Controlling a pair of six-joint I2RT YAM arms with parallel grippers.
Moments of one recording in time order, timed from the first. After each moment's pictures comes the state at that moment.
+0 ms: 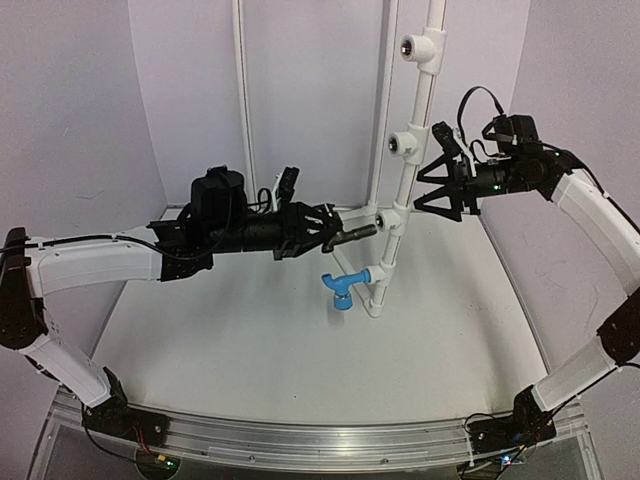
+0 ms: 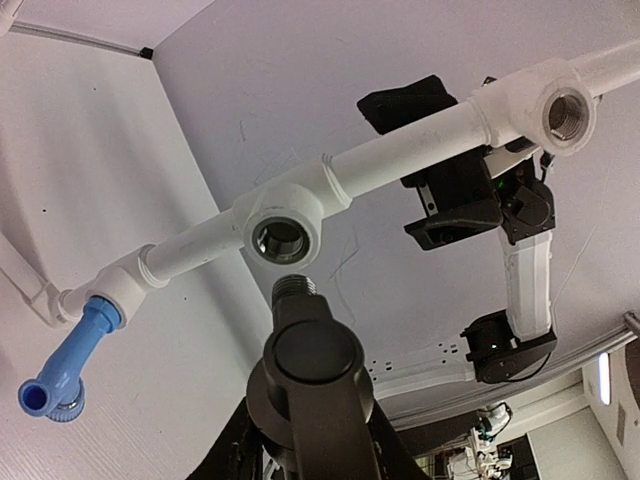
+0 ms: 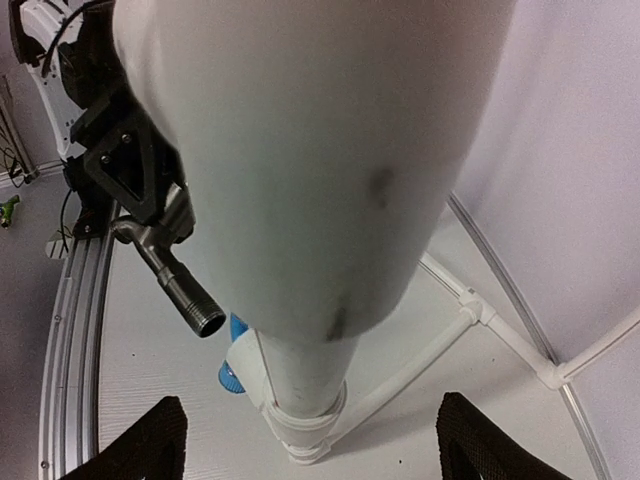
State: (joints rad) left arm -0.92 1.49 1.15 0.25 0.41 -1.00; right arm 0.30 1.46 1.60 -0.77 -0.90 -0.63
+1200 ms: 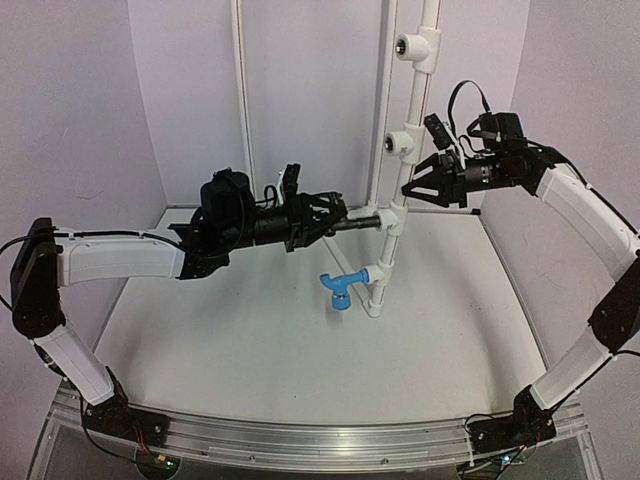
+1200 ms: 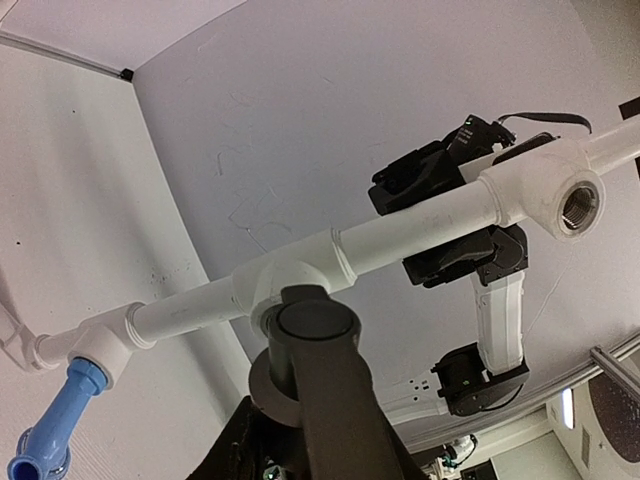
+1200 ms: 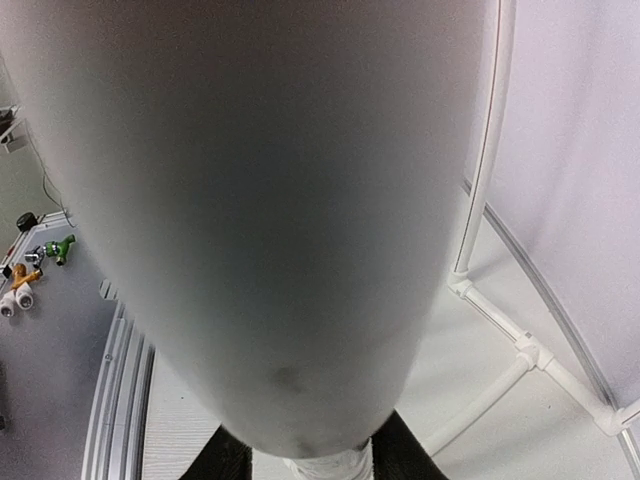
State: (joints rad) left arm -0.87 1.61 1.15 0.48 0.44 -1.13; right arm 0.33 1.55 1.64 -0.71 -1.05 -0.52
